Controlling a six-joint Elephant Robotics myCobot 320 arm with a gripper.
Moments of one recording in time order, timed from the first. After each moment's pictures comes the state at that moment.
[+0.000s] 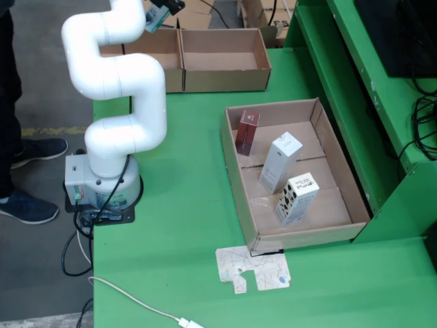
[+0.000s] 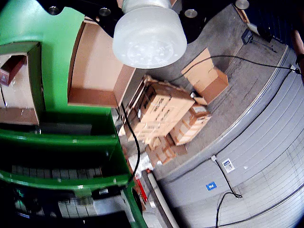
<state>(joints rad) 1.72 -0.16 -1.33 0.65 0.84 1.18</state>
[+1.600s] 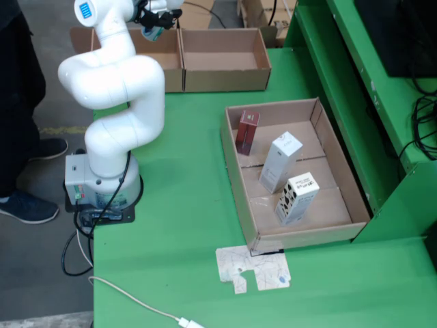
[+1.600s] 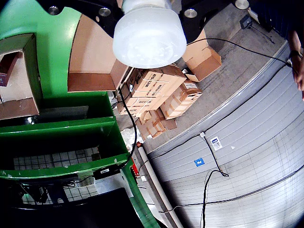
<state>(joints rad) 1.94 0.02 -2.02 1.24 0.51 1.21</state>
